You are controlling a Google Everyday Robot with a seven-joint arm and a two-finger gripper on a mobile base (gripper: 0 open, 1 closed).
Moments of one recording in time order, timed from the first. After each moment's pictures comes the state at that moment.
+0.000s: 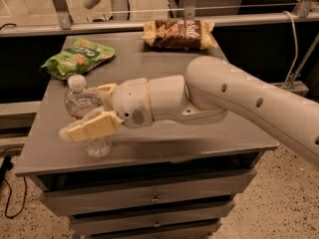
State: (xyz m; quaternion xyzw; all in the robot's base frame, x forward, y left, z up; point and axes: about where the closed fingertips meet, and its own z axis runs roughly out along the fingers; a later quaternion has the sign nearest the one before) arm 0.444 0.147 0.918 -0.51 0.57 0.47 0.43
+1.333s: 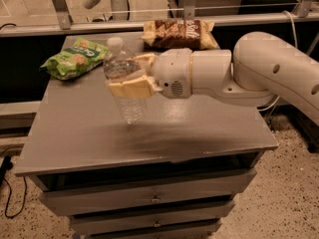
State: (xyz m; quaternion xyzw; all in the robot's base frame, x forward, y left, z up) arm 0.504 0.064 0.963 -0.49 0.59 0.38 0.52
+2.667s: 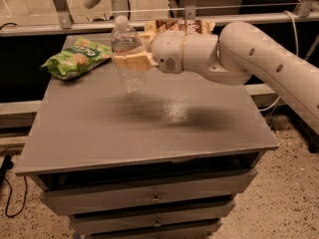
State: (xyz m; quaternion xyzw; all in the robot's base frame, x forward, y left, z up) arm 0.604 0.060 0.965 -0.47 0.57 0.35 0.57
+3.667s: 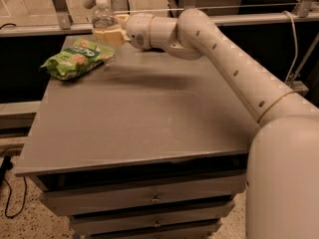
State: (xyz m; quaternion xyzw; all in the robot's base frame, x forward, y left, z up) arm 0.744 0.130 0.962 -0.46 0.54 0.38 0.60
